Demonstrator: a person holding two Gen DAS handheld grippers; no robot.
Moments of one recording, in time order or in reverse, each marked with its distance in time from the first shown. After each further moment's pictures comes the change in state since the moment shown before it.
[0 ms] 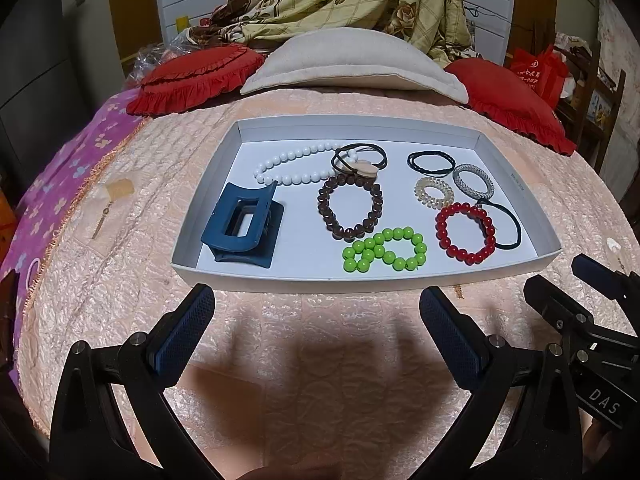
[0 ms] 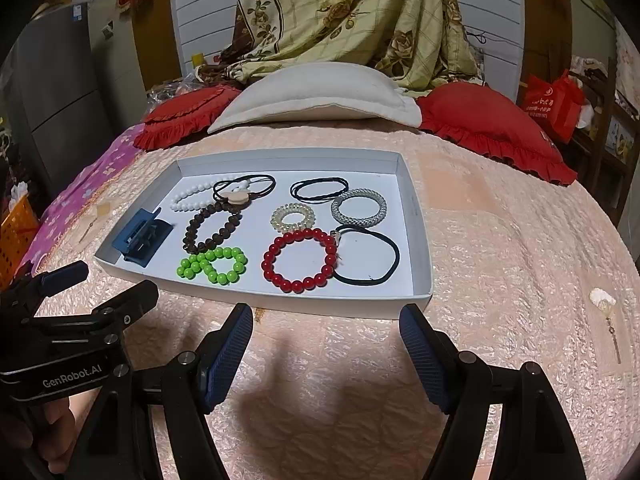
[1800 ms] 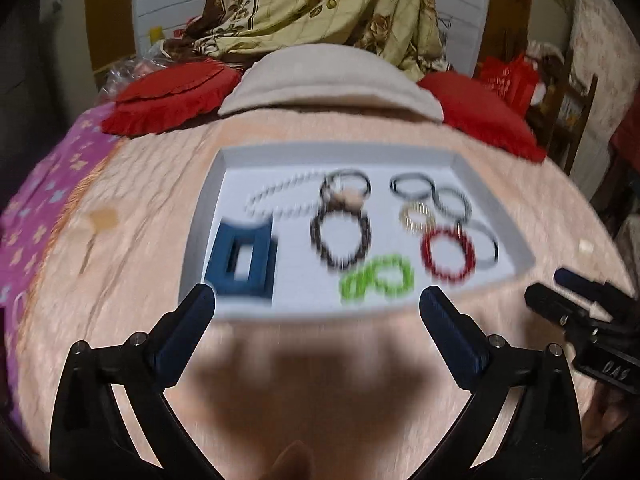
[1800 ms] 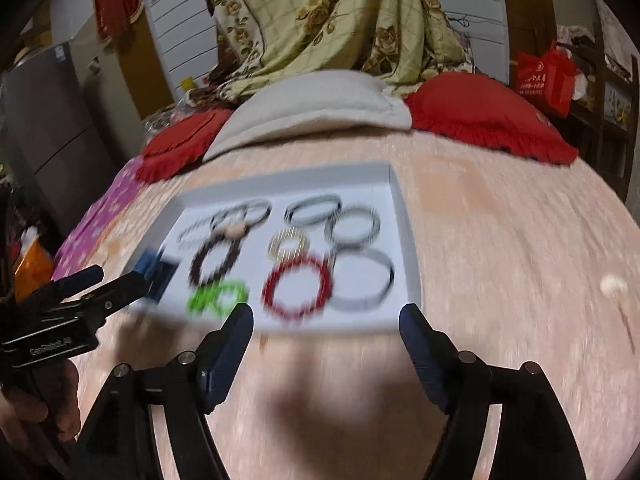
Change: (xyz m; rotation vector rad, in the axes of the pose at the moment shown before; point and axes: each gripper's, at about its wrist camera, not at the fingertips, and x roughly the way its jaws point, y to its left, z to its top) left arm -0.014 0.016 0.014 0.058 -0.031 -0.107; right arm -0.011 -0.021 0.009 0.115 -0.002 0.080
